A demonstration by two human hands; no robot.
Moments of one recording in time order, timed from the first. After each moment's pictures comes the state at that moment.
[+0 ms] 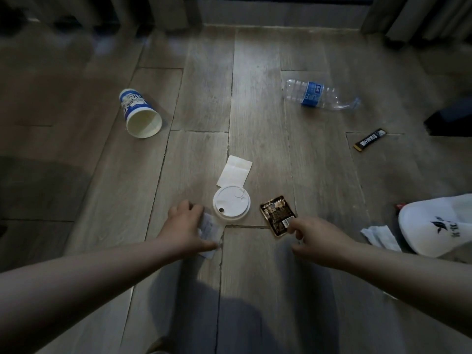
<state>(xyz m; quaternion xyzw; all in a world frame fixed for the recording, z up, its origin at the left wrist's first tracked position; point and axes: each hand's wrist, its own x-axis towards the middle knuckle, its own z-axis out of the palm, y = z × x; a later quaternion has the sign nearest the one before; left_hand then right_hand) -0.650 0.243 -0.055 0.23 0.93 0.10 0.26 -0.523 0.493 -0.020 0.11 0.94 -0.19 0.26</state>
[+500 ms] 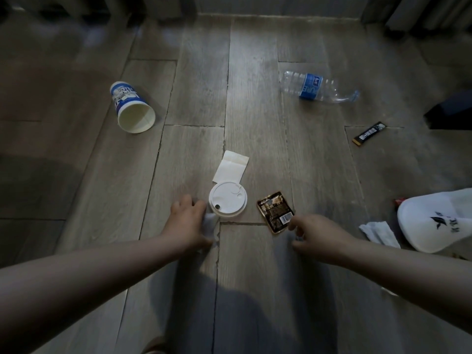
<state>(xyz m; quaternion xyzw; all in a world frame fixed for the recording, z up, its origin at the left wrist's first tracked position) -0.650 0.256 -0.063 0.24 0.93 0.09 0.26 -0.522 0.500 -0.029 0.13 0.93 -0.19 0.28</state>
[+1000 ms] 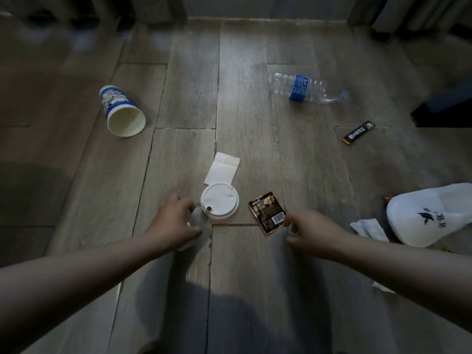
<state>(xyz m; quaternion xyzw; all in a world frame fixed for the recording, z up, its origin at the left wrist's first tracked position) -0.660 0.254 -0.055 0.20 0.93 0.19 0.25 -0.523 0.507 -0.022 0.14 0.93 -0.19 0.27</state>
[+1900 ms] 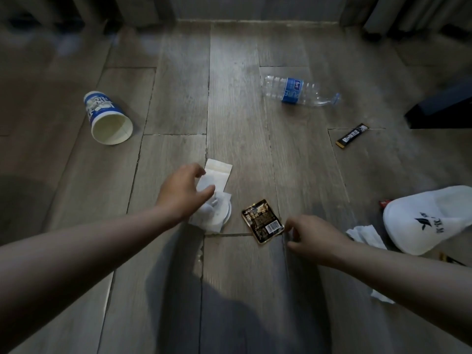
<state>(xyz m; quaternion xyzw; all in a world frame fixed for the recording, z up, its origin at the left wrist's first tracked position) -0.704 0.315 -0.047 0.24 0.93 0.25 0.13 -0.525 0.524 -0.032 0.15 0.93 -0.19 0.27</state>
